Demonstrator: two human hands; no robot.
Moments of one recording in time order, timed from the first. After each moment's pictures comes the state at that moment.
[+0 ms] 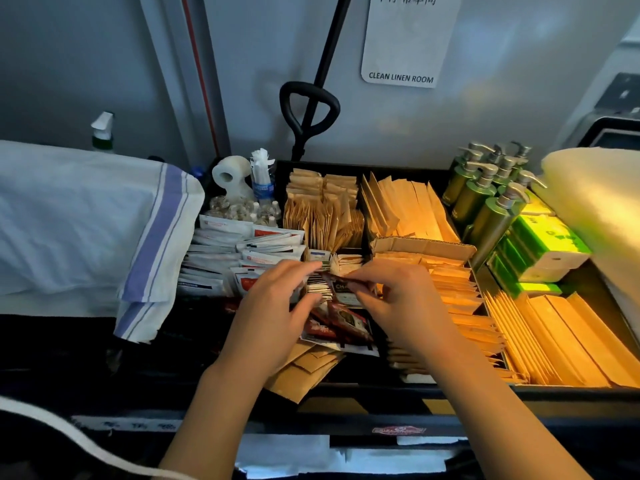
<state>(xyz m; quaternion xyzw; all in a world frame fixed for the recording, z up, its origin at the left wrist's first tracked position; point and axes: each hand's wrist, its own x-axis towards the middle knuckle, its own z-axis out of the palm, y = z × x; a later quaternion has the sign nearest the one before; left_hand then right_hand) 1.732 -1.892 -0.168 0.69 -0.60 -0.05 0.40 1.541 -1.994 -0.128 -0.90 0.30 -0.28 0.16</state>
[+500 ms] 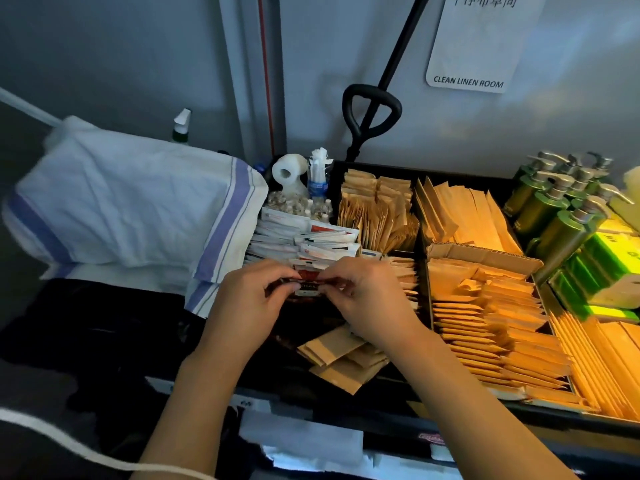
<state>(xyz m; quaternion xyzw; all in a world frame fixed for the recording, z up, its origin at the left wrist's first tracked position) 1.816 -1.838 -0.173 0.69 -0.56 0.01 0.47 1.640 -1.961 -0.141 -0.90 0.19 -0.30 0.24</state>
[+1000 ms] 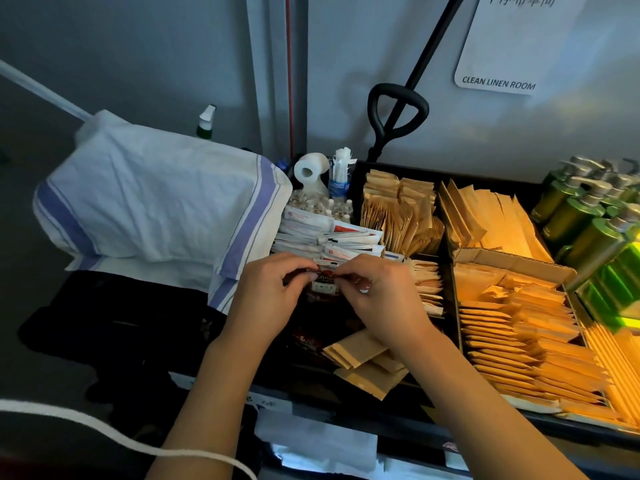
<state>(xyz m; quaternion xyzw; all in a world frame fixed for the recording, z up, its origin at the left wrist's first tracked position) 1.838 -1.845 -0.181 0.69 -0.53 0.01 0.49 1.666 -1.957 -0.154 -0.89 0.20 -0.35 0.21</state>
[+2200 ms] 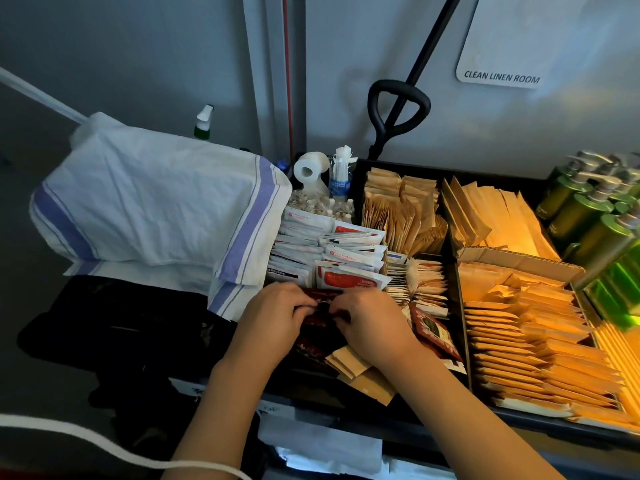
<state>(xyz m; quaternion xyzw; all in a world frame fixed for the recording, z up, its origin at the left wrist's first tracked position) 1.831 -1.838 -0.205 0.76 -0.56 -0.04 0.33 1.674 -1.955 -0.196 -0.95 0.23 -0.15 0.14</state>
